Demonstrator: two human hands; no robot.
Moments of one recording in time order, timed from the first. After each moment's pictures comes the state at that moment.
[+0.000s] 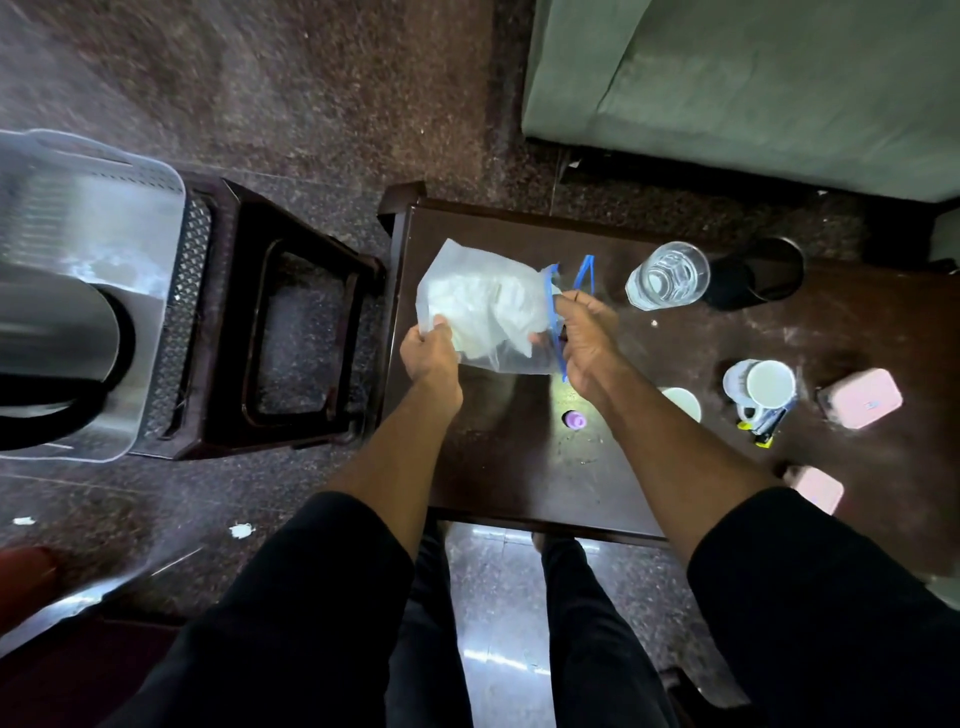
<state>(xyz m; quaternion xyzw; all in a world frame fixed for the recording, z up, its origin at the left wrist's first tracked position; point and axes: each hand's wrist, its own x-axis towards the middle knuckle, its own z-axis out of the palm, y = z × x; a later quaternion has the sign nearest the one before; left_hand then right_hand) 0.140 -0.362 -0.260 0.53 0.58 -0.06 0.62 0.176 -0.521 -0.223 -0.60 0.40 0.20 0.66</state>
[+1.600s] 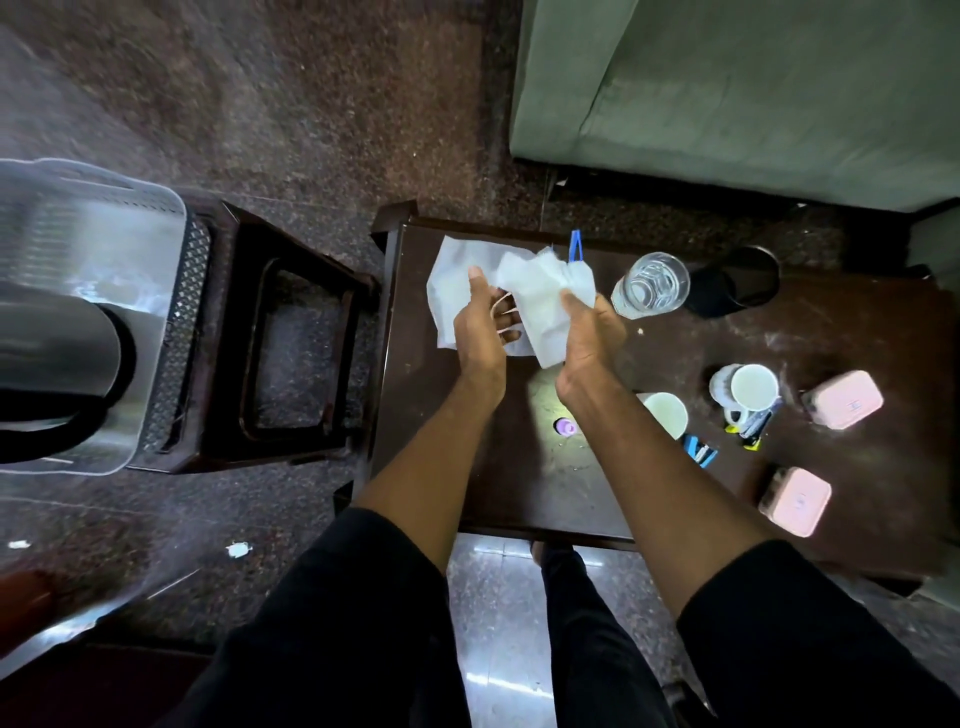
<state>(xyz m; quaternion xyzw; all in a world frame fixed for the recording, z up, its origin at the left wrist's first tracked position) 0.163 -0.417 -0.203 0.49 0.40 -0.11 0.77 0.175 -0.512 -0.182 -0.55 0.44 0.05 0.71</state>
